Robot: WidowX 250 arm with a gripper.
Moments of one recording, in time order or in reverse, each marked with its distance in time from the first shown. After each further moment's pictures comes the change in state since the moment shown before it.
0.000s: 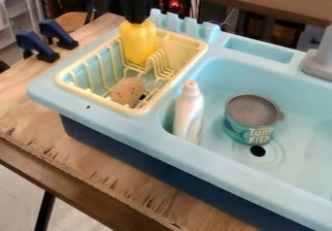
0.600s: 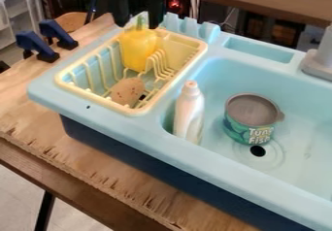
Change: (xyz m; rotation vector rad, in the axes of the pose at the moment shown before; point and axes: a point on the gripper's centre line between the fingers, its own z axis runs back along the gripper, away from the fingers) arm -0.004 -0.001 -0.003 -0.025 0.007 0.017
